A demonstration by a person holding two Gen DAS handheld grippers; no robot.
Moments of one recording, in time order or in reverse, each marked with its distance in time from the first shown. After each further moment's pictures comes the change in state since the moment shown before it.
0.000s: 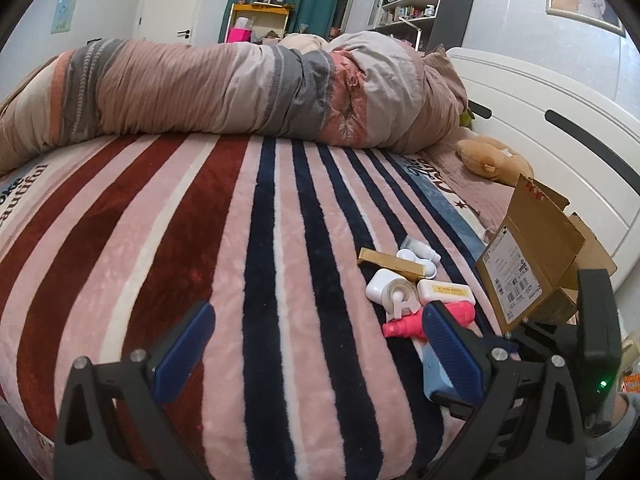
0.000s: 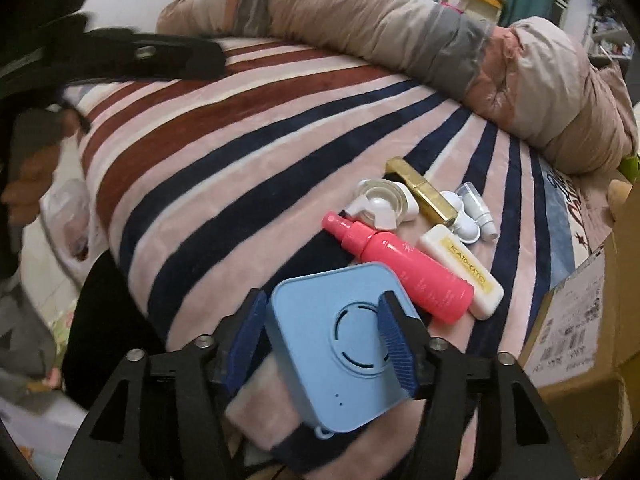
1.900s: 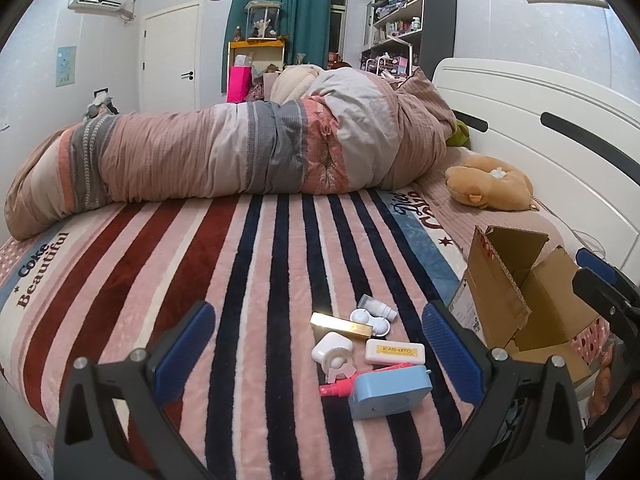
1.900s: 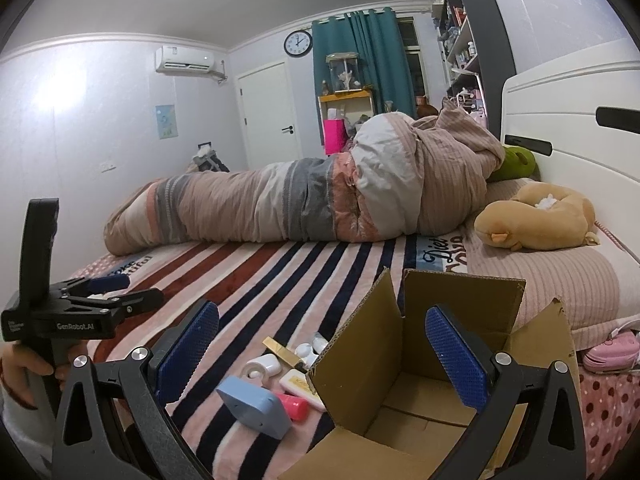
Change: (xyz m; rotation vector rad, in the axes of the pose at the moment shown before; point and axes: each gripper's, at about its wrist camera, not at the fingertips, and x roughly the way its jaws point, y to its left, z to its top) left arm -0.040 -0.112 0.064 0.097 -0.092 0.122; right arm -0.183 -0.140 -0.015 0.416 -0.536 -0.101
